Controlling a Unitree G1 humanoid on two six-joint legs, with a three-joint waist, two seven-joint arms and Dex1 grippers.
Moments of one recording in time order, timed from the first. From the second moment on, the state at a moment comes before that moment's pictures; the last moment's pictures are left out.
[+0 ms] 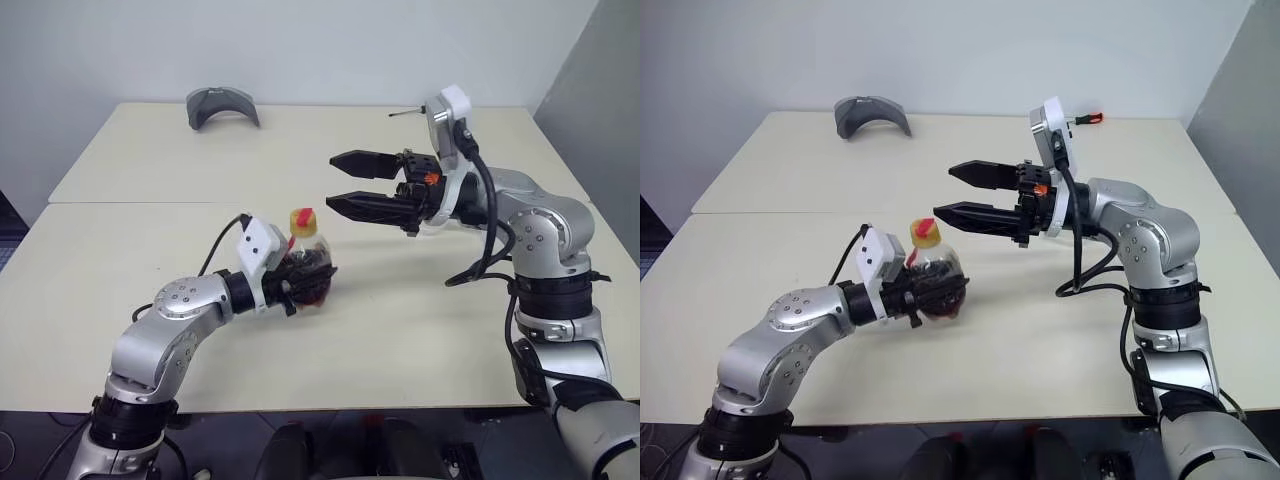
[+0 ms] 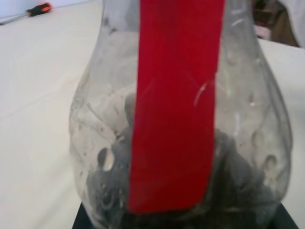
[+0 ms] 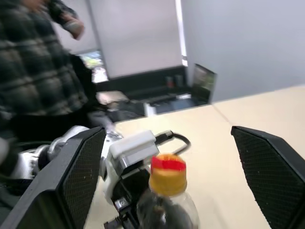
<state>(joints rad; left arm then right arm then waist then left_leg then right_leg) -0.31 0.55 -0.03 -0.37 -0.46 0.62 -0.70 -0.88 -0.37 0.01 -0.11 0.68 0.83 0.96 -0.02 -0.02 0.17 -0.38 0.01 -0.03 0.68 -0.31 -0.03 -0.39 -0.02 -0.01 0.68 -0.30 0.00</state>
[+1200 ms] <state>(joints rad) -0.55 0.42 -0.12 -0.02 -0.29 0.43 -0.75 -0.90 -0.21 0.10 -0.02 0.52 0.77 0.68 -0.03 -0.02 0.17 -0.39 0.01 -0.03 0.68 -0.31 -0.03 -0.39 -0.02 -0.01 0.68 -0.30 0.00</state>
